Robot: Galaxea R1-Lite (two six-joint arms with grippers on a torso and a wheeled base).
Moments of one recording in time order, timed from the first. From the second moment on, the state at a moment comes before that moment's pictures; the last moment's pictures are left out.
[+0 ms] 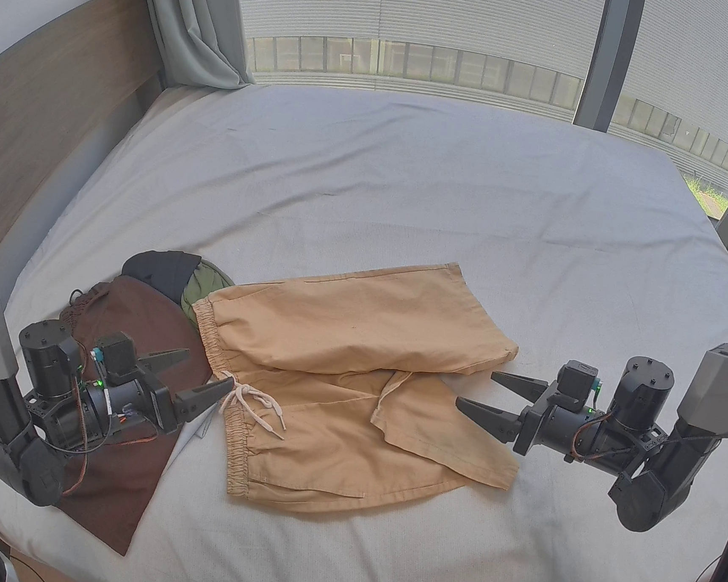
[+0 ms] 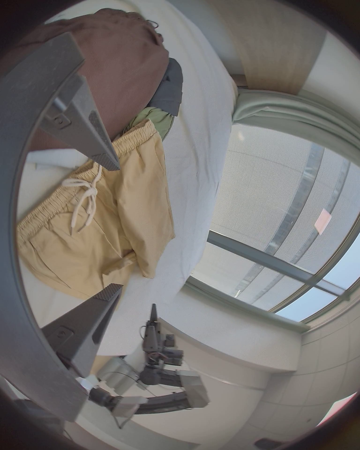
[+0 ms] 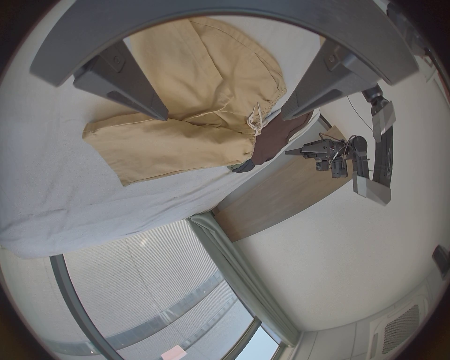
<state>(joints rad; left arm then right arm) -0.10 2.01 -0.29 -1.55 -0.55 -0.09 0.31 2.14 -0.48 -1.54 0.59 0.20</state>
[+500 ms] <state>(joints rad) -0.07 2.04 -0.24 -1.55 -0.59 0.00 0.38 2.18 -0.49 -1.54 0.58 0.14</state>
